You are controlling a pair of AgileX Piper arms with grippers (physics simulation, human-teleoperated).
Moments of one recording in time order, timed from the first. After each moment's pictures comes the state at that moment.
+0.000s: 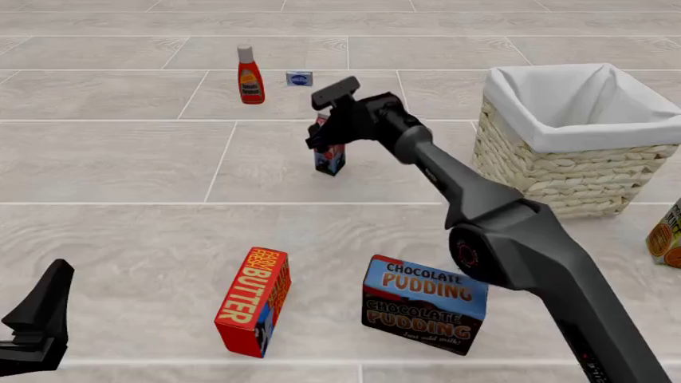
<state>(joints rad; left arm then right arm) 0.00 0.01 0.00 0.00 0.00 0.48 2.71 -2.62 0.64 -0.17</state>
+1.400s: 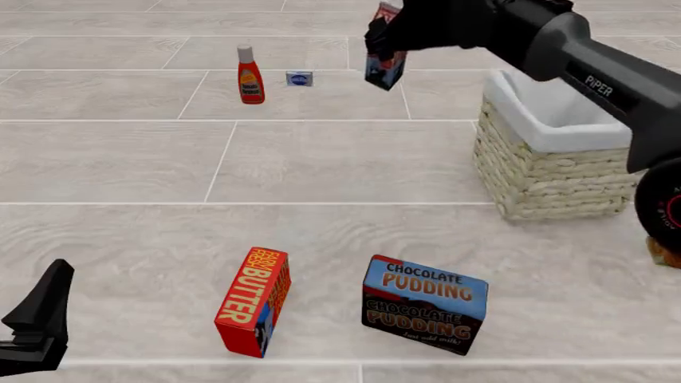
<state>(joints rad) 0.00 0.01 0.00 0.00 0.00 0.38 2.01 -1.98 0.43 -0.24</state>
